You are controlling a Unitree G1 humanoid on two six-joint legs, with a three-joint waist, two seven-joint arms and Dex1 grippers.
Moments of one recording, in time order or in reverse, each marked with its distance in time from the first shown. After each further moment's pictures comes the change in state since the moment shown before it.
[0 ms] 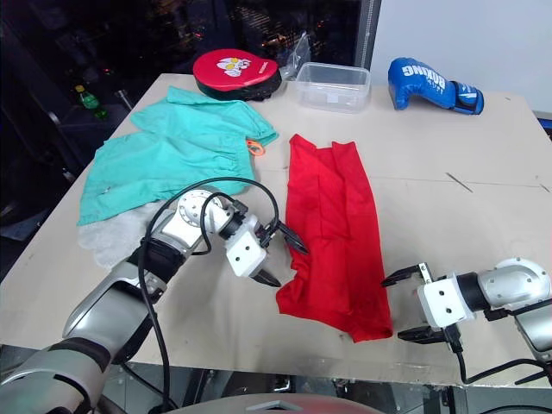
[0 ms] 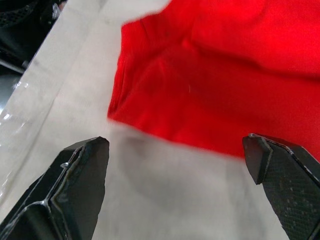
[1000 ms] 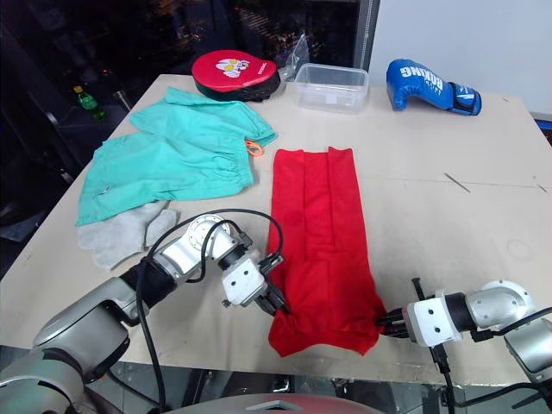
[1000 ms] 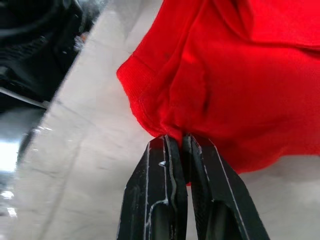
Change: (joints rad) left arm 0.105 0.170 -0.290 -0.208 -0.310 0.241 -0.012; right arm 0.085 -0.024 0.102 -0.028 0.055 0.049 -0.104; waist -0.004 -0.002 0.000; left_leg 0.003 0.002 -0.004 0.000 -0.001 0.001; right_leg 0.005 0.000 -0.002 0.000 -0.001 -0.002
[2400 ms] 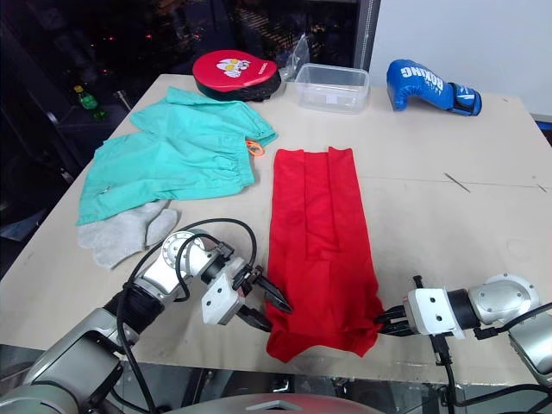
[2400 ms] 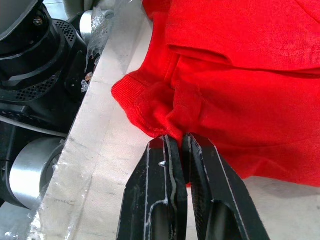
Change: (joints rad) left arm 0.195 0.001 0.229 -0.090 0.032 -0.172 -0.002; right arm -0.007 -0.025 -0.030 -0.103 0.083 0.180 0.013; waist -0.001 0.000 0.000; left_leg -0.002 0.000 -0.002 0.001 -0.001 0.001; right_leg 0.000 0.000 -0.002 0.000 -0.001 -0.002
